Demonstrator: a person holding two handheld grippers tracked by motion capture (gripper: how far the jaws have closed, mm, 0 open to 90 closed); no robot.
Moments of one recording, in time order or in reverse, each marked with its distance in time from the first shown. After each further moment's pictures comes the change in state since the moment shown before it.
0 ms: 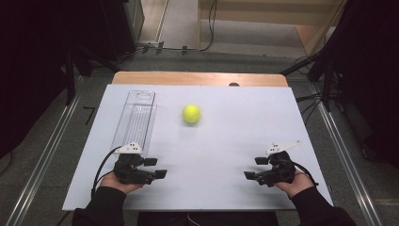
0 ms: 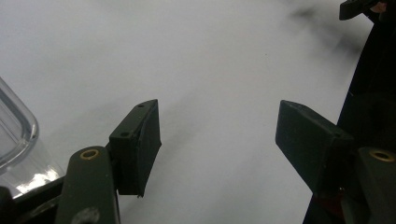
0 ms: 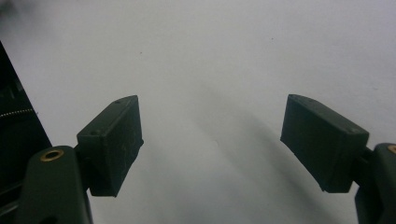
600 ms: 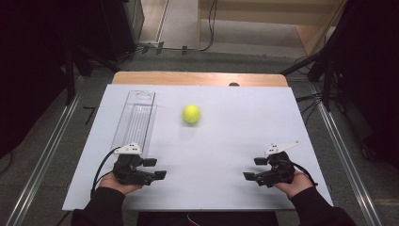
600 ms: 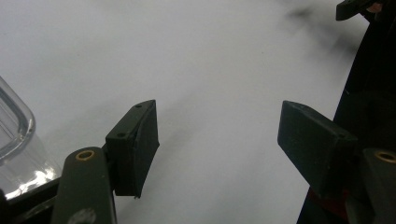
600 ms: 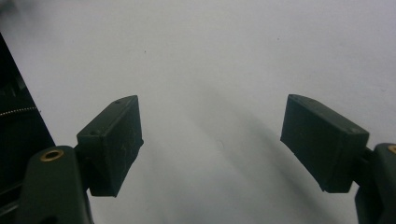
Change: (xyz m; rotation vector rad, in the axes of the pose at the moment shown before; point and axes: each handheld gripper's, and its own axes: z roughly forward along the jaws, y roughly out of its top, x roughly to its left) left arm -0.001 0.000 -0.002 0.002 -0.008 0.001; right arm 0.002 0.000 0.001 0.001 0.006 -0.009
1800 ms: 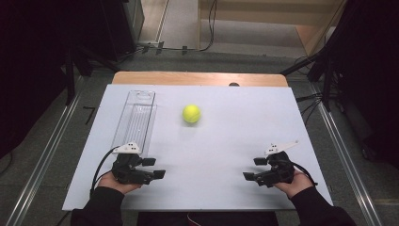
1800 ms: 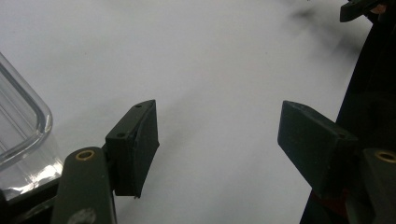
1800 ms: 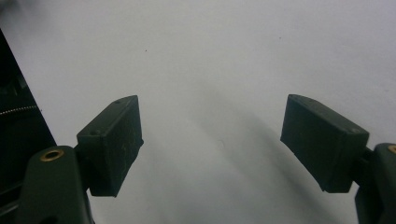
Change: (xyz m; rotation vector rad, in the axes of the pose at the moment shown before) left arm 0.003 0.000 -0.001 0.002 0.010 -0.011; right arm -0.001 0.000 0.001 0.005 0.005 -0.004
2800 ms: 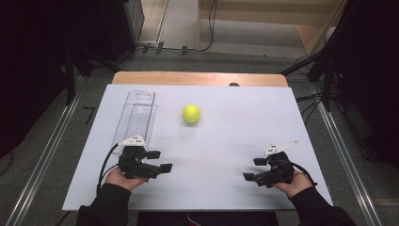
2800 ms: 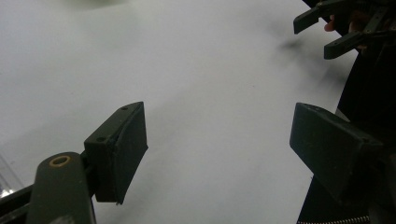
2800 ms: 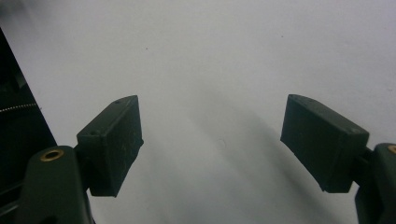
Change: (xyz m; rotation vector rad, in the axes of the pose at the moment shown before) left arm -0.010 0.024 0.008 -0.045 -0.012 -0.026; right arm 0.001 0.000 0.001 0.007 -0.001 -0.004
